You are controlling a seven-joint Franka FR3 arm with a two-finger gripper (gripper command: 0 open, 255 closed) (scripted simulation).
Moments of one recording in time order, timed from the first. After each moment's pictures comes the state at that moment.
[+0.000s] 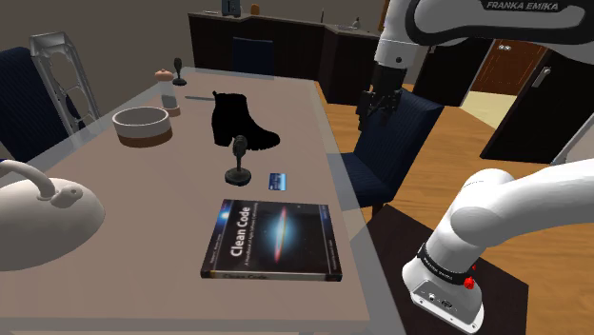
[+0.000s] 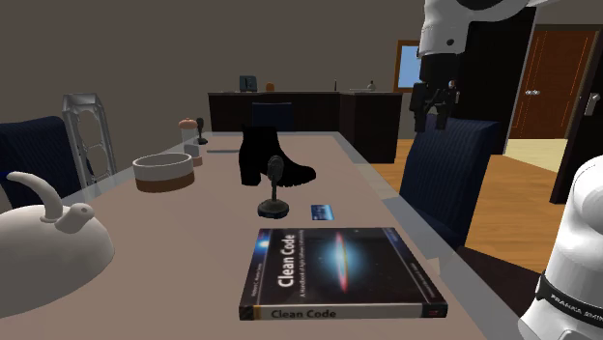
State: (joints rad) arm -0.01 -0.78 0.02 -2.42 0.06 1.62 0.16
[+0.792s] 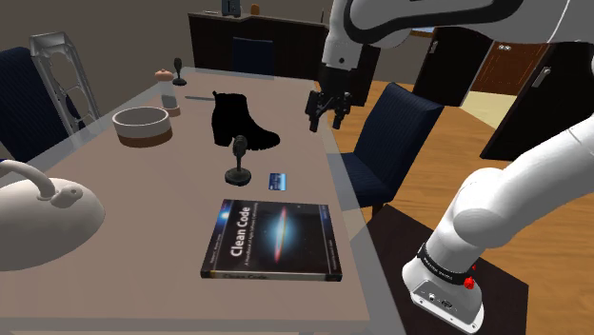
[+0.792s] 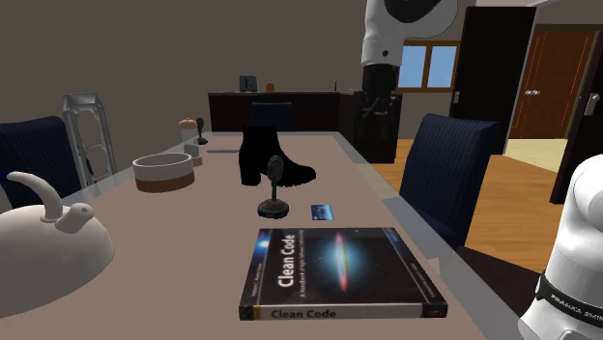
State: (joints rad) arm 0.05 -0.43 0.10 -2.22 0.18 1.75 0.24
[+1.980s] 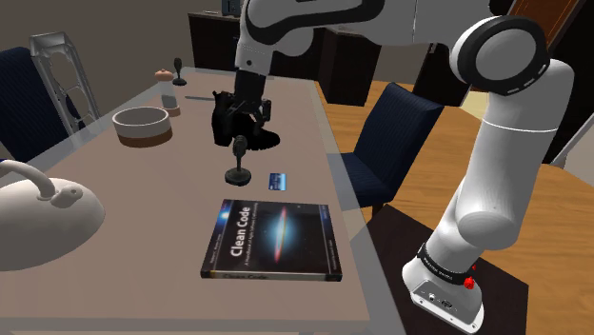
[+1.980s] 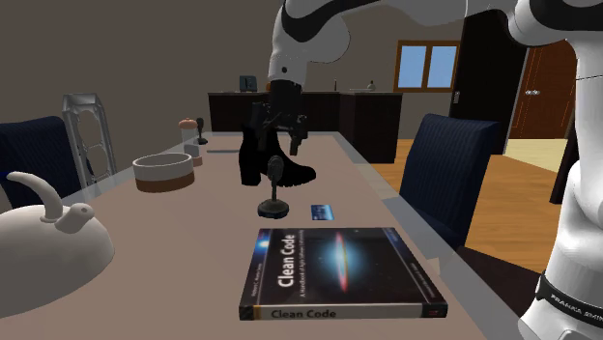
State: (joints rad) arm 0.14 0.20 0.20 -1.63 0.29 1.80 0.36
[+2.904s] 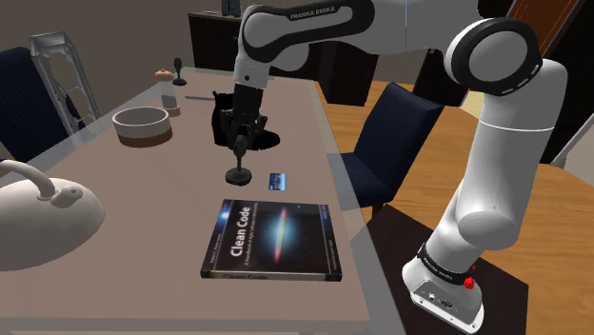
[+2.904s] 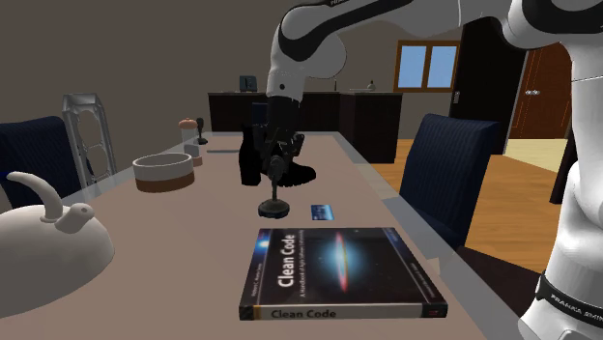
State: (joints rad) arm 0.15 0.23 0.20 -1.68 0.29 1.88 0.35
